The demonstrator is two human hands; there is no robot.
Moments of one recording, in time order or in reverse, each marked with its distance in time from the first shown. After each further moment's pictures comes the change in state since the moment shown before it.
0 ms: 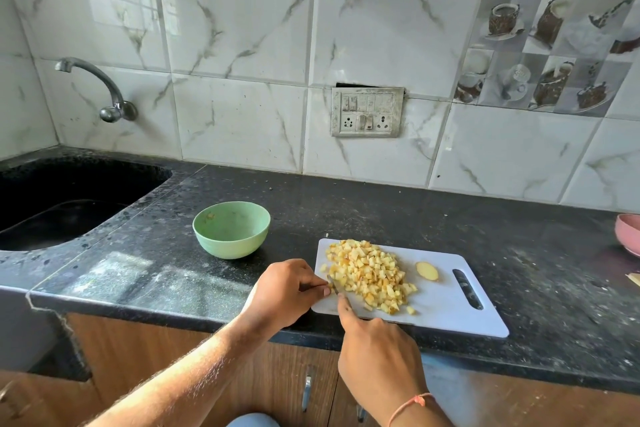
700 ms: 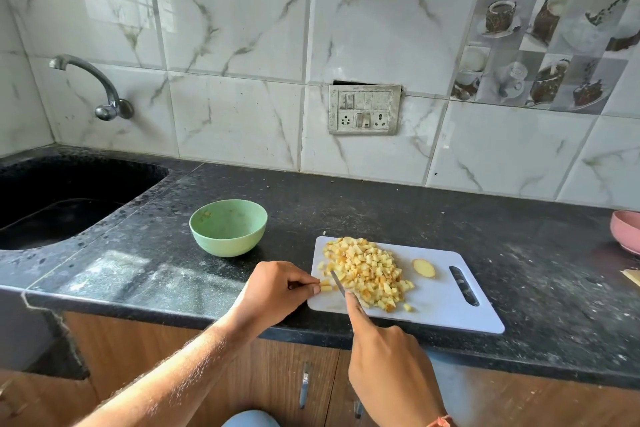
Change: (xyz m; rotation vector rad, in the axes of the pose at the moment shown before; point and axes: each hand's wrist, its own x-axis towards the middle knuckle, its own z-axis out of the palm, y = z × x) left_hand -0.006 -0.006 -0.009 -0.088 0.002 -0.011; right_hand -0.019 0.012 -0.005 0.168 0.070 0.021
